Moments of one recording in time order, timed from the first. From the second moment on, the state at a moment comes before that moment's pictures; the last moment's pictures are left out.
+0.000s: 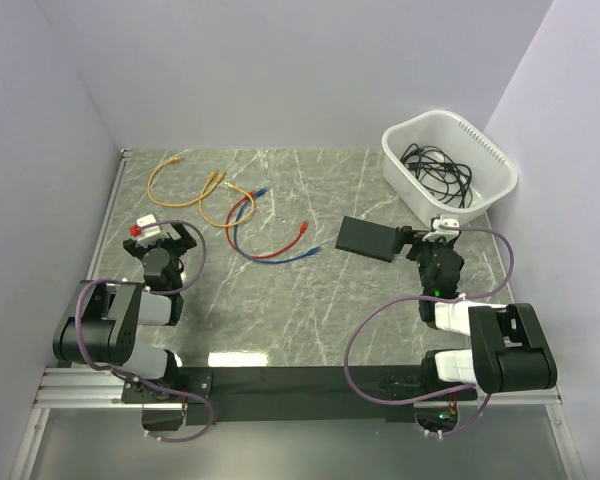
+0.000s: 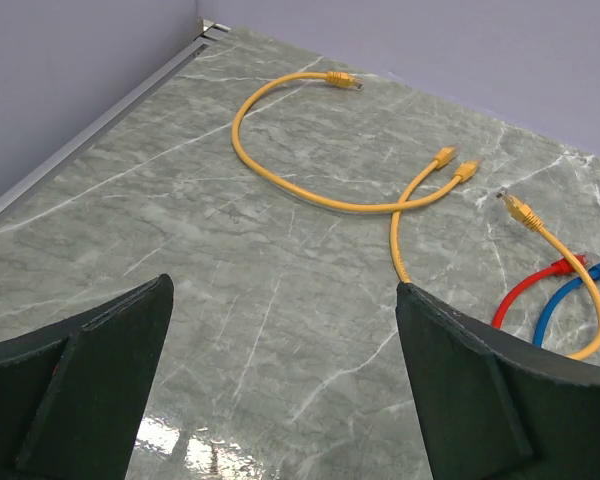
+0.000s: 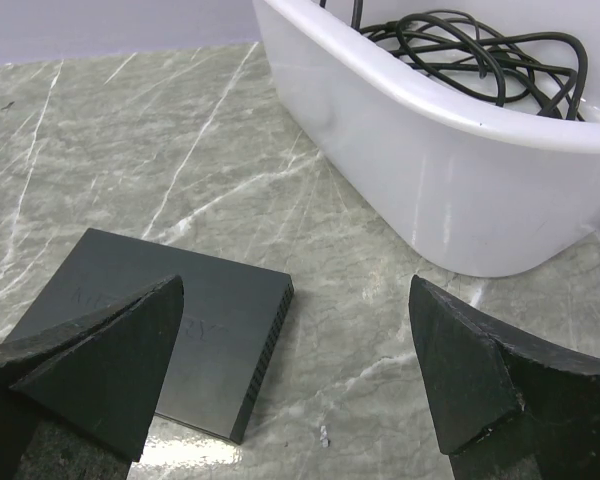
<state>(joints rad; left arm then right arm) -0.06 1.47 0.21 1.25 -0.39 -0.20 0.05 1.30 0.20 1.05 0.07 0.09</state>
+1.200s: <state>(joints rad) -0.06 1.47 0.21 1.25 -0.39 -0.20 0.50 0.92 0.42 0.61 0.14 0.00</state>
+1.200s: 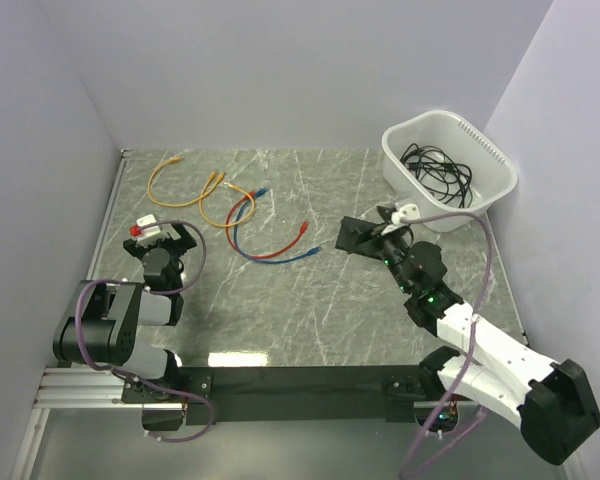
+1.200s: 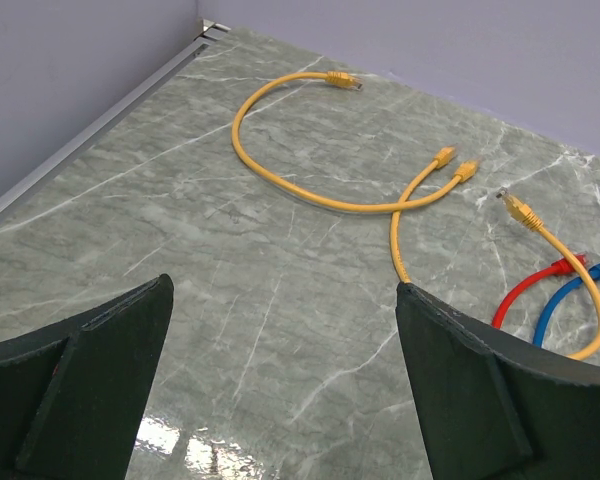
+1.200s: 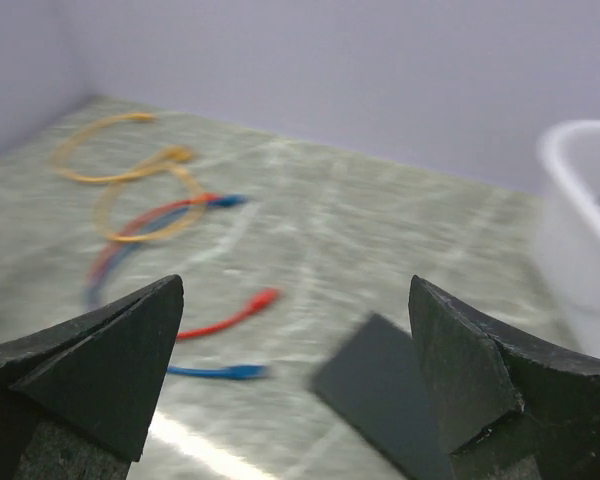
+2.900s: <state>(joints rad) -0.19 1.36 0.48 0.84 -0.47 -0.17 0.23 1.63 1.07 -0.39 0.30 0.57</state>
